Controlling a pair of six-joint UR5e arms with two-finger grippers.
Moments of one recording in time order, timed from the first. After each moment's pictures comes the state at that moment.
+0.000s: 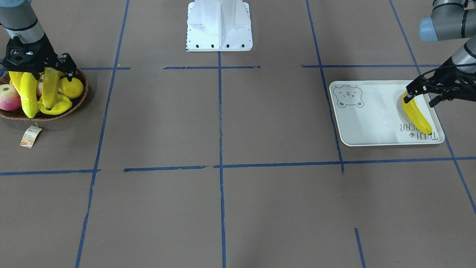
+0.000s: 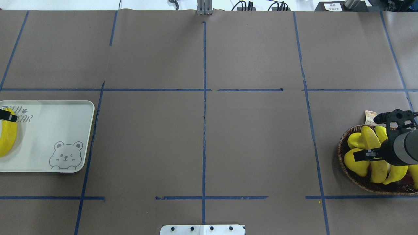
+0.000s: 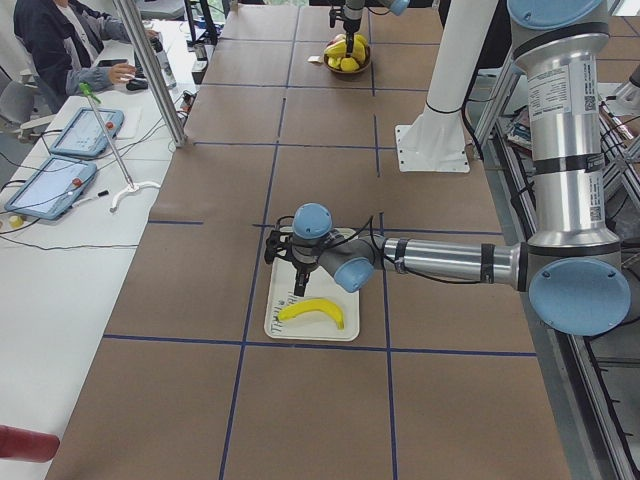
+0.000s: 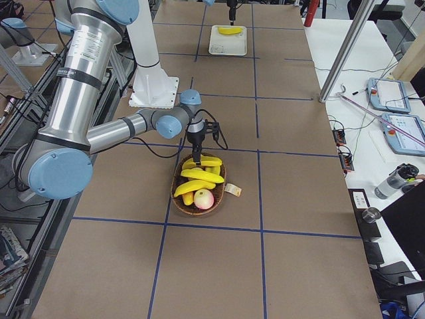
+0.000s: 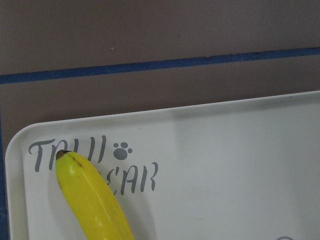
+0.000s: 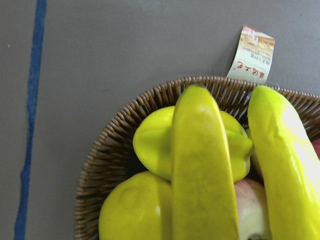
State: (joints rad) left arm -1.11 -1.41 -1.70 -2.26 -2.27 -0.63; right arm 0.60 -1.92 2.17 -1.28 1.82 1.01
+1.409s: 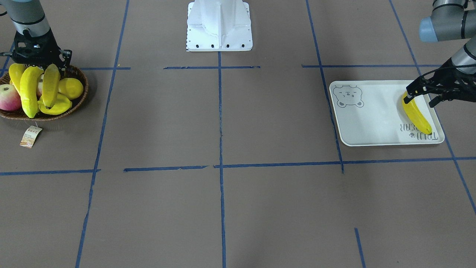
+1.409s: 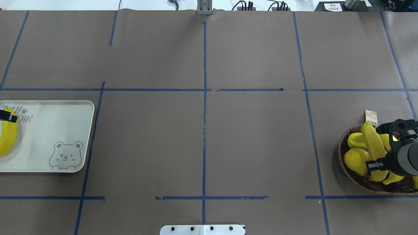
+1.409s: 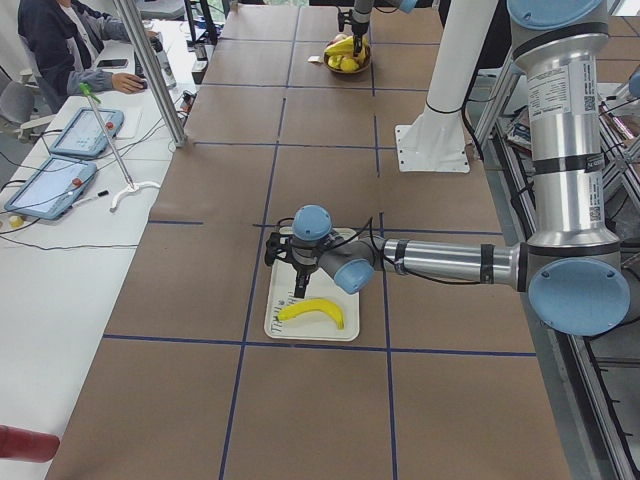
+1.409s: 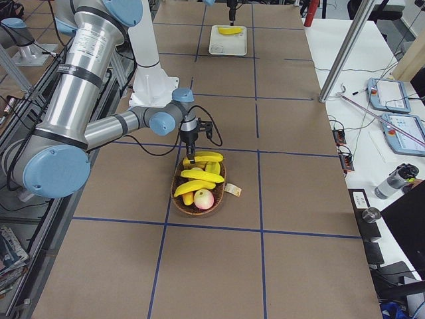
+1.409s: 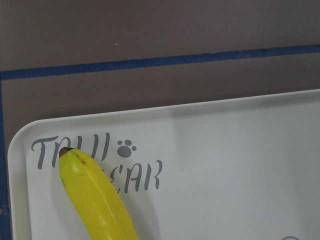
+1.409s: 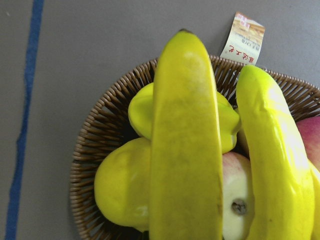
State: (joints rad) left arm -1.11 -1.41 -1.69 -2.26 -2.27 -0.64; right arm 0.57 -1.97 2.26 -1.34 1.79 1.01
